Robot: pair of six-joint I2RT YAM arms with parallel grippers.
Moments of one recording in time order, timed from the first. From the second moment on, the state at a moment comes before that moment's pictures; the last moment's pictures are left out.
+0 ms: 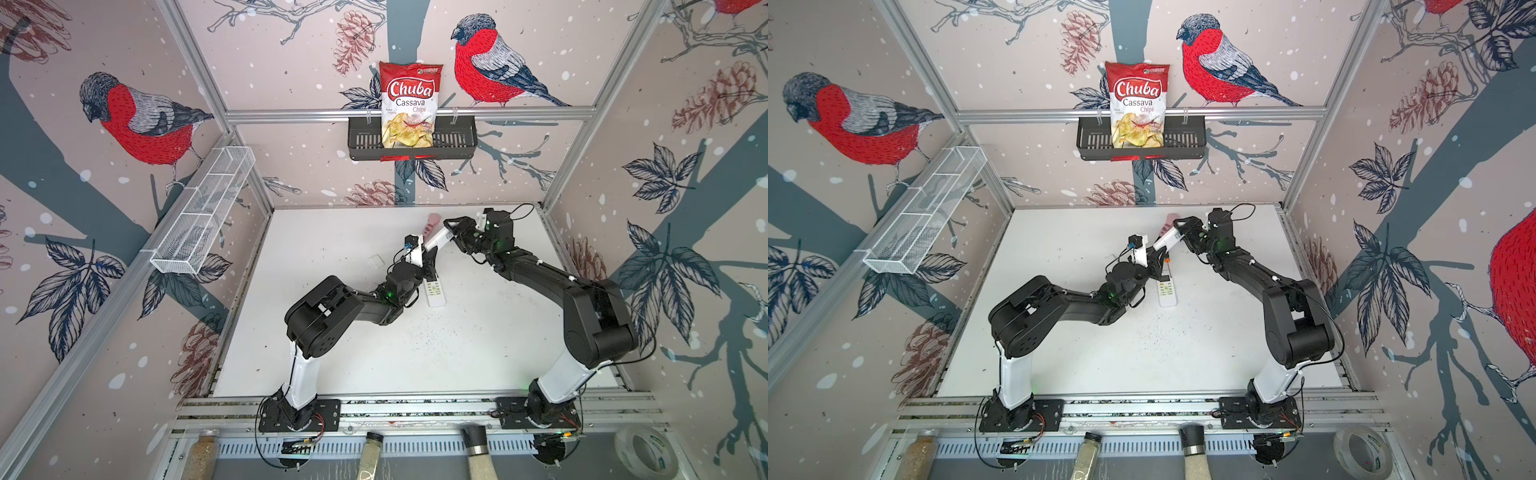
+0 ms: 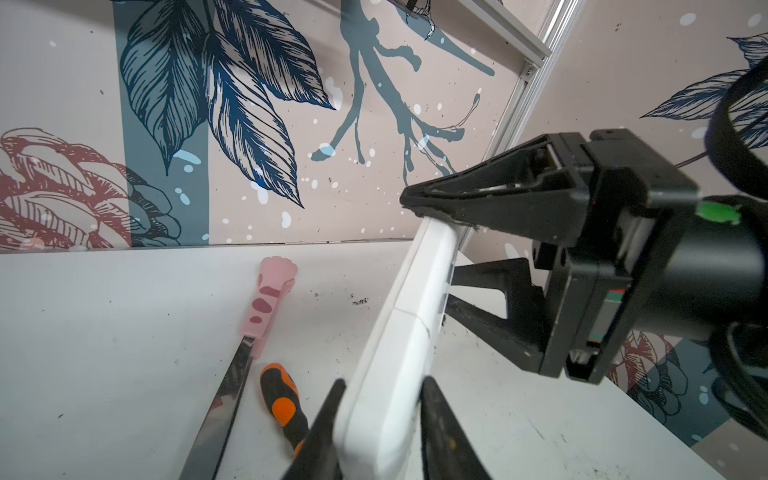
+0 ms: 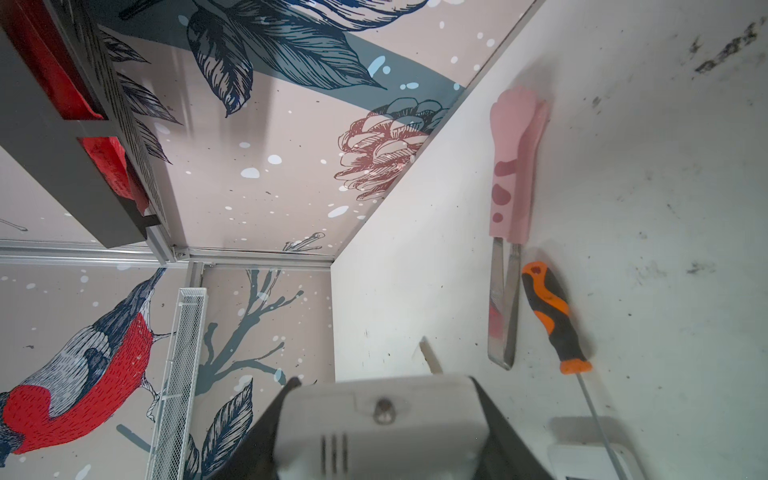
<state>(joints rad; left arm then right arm) -0.80 1.98 0.95 1.05 -0.20 -0.31 0.33 1.69 1.08 0.26 -0.38 1.10</state>
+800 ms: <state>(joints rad) -0.80 1.94 0.83 1.12 -0.13 -0.29 0.32 1.78 1.20 0.13 -0.49 1.04</state>
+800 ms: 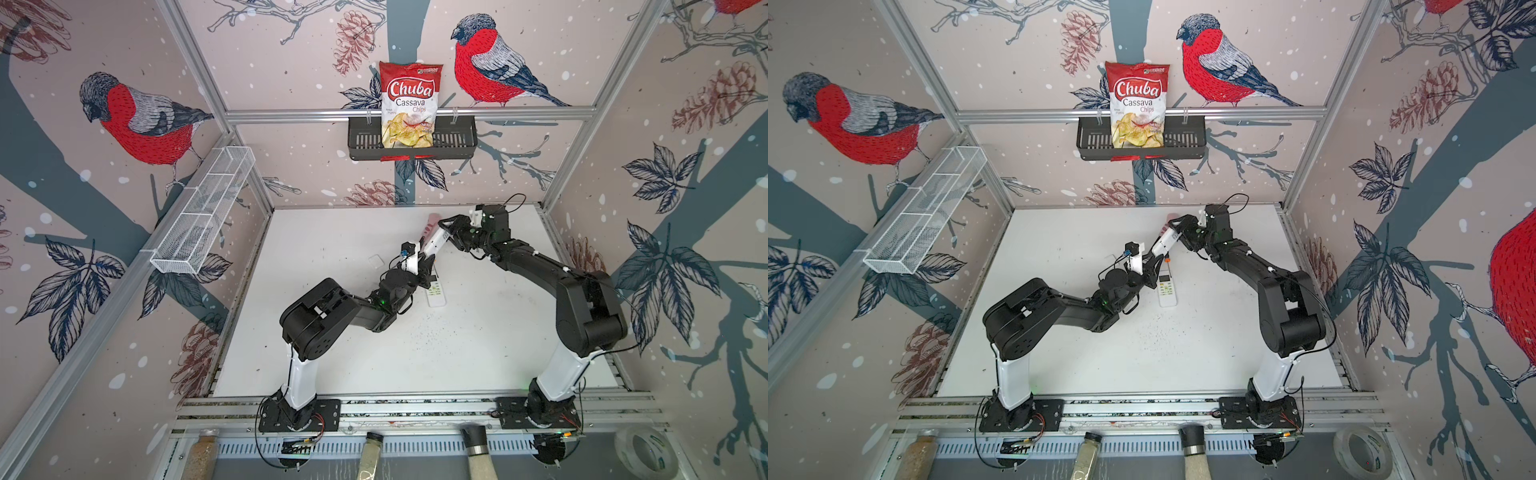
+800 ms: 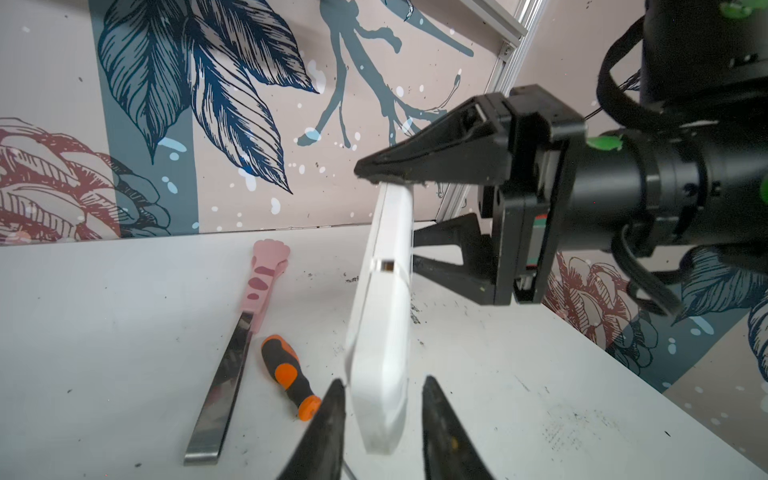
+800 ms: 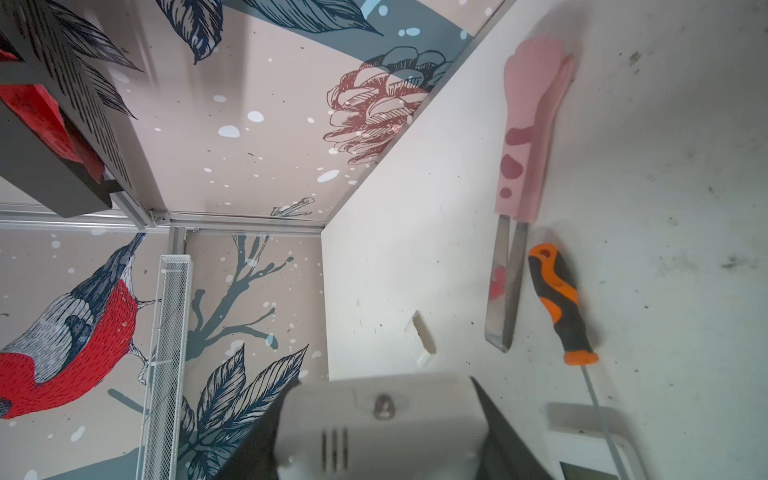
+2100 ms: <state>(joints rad) -0.81 1.96 0.86 1.14 -0.06 -0.32 0.31 1.80 1.19 0.18 -0.48 1.05</state>
